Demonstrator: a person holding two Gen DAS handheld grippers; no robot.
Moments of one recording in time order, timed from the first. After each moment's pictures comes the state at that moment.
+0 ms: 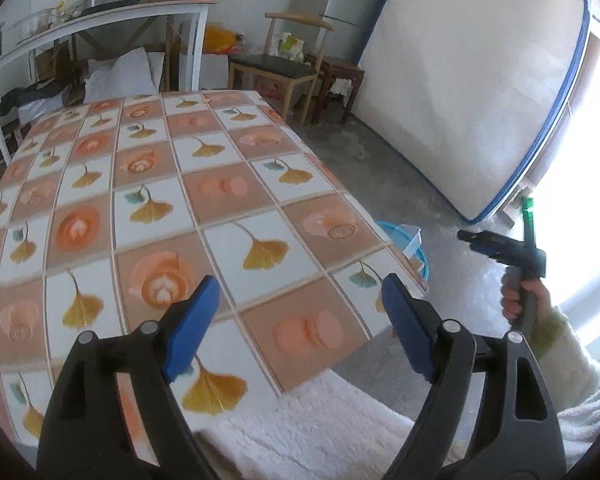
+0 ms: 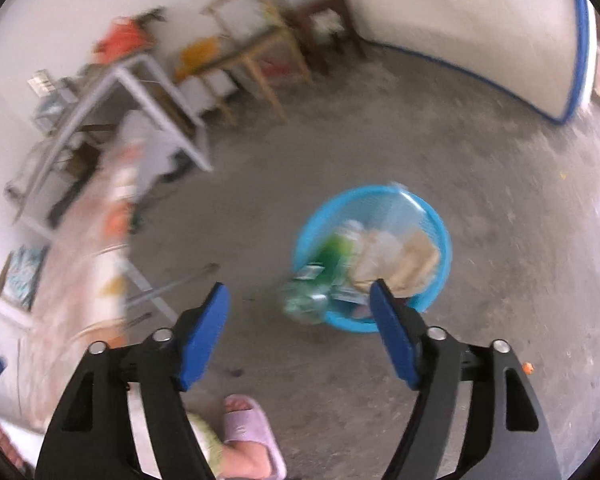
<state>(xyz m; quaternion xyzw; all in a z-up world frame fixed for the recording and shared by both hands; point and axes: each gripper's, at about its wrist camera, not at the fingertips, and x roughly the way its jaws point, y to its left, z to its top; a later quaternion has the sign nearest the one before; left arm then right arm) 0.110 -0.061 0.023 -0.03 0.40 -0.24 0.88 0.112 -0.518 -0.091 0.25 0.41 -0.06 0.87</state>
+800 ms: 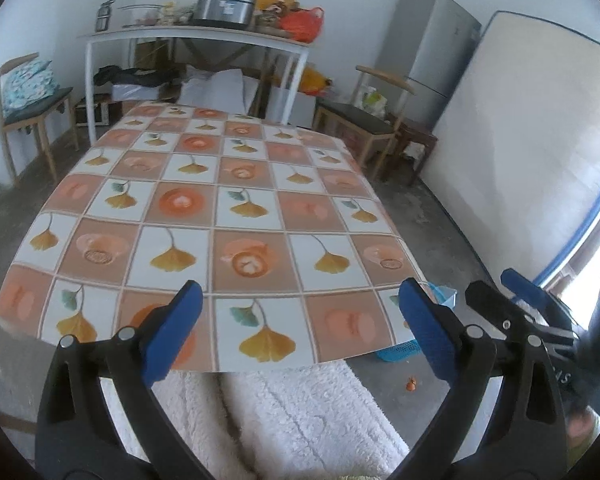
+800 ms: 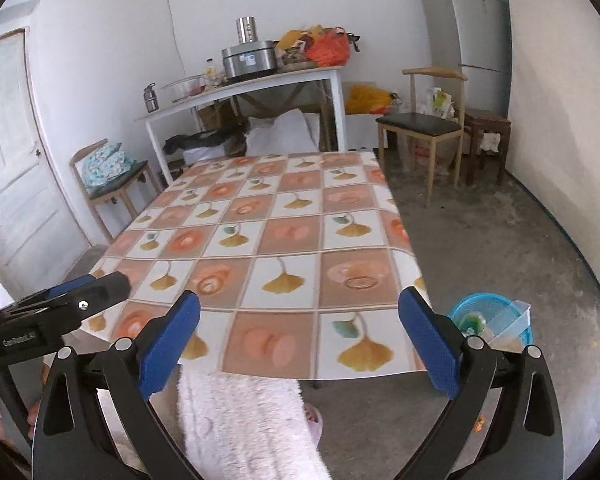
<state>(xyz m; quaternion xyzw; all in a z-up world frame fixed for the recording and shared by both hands) 0.048 -0.007 0.051 -0.11 0.34 -0.09 0.93 0.046 -0.238 0.050 0.05 0.31 0.11 0.94</state>
